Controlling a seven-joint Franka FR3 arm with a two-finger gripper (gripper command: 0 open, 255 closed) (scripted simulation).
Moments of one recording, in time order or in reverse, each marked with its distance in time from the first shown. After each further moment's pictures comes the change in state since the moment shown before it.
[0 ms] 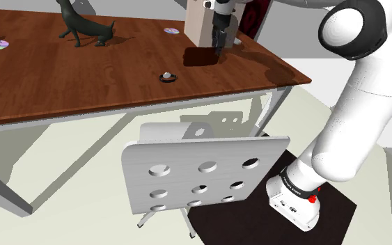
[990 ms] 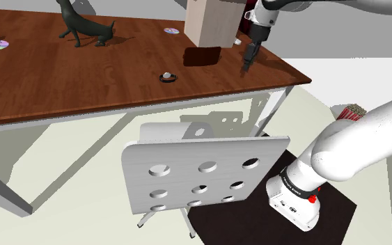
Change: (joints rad) arm -0.032 -0.555 0.001 -0.595 -0.048 -0.033 0.617
